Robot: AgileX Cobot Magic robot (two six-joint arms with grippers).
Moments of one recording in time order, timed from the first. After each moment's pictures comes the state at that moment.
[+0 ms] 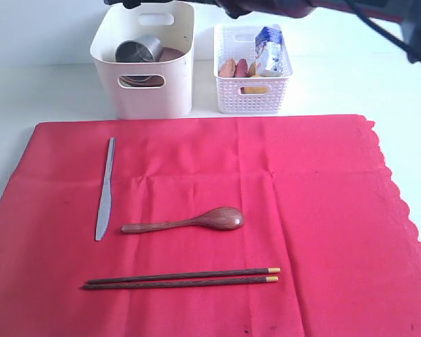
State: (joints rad) left arm 0.02 0.01 0.00 0.07 0.16 0.00; right arm 0.74 2.23 -1.92 0.89 0.06 -0.95
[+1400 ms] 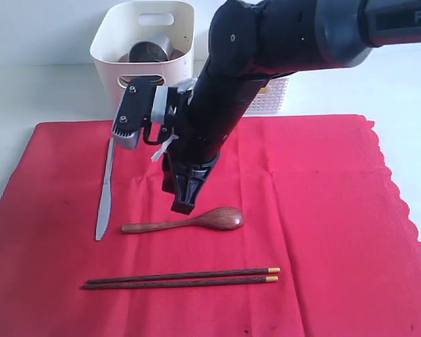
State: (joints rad) left arm 0.02 0.01 0.00 0.07 0.16 0.00; right arm 0.87 1.97 -1.37 0.38 0.78 -0.98
